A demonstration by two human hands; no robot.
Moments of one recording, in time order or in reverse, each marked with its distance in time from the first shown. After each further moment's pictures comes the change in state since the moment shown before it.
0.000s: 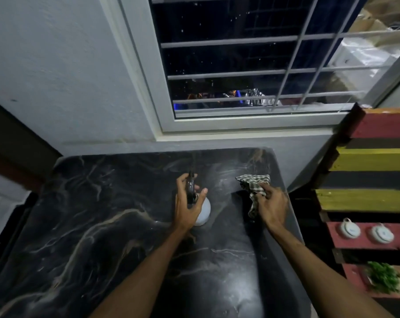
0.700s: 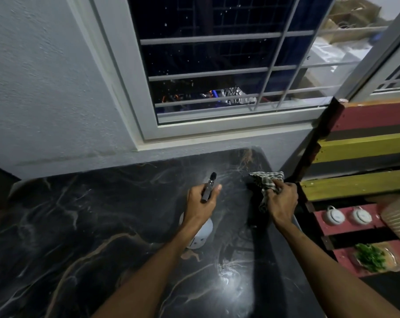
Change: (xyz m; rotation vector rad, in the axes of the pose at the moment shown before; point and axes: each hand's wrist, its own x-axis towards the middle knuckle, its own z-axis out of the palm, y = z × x) left_hand 0.051 0.004 0.026 -0.098 -0.250 -0.134; right_hand 0.031 0.010 0.016 -0.044 0.260 0.177
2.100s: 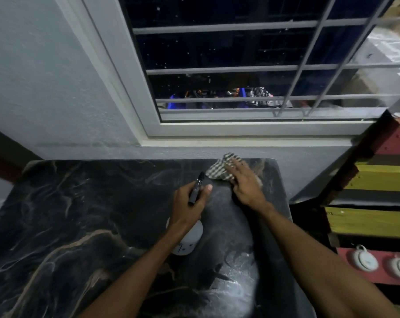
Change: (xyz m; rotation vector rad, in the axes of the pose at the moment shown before) left_hand 0.031 0.006 0.027 0.119 0.233 0.025; right_hand 0.109 -0.011 0.124 -0.215 -0.594 -0.815
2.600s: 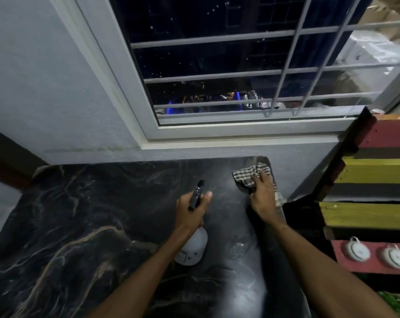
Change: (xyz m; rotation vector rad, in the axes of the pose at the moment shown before) left_hand -0.038 0.018 0.013 -0.034 -0.046 -0.147; right_hand -0.064 0.033 -0.025 0.087 0.128 0.320
